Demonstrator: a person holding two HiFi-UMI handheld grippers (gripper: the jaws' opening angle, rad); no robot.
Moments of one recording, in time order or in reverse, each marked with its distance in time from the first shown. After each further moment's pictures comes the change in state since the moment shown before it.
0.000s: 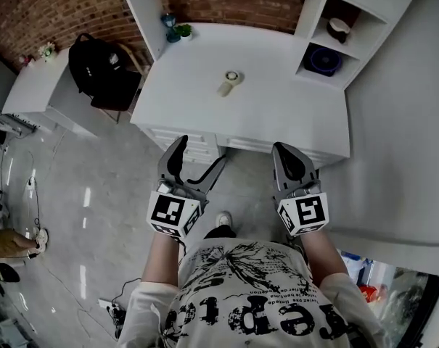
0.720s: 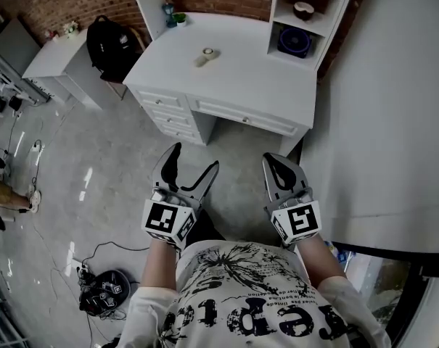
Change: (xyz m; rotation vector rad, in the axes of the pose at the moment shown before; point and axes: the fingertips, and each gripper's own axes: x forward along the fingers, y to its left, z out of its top) left arm -0.084 -0.330 -0.009 -0.005 -0.043 0.170; right arm -0.318 -0.068 -0.024 -0.010 -0.050 0.213
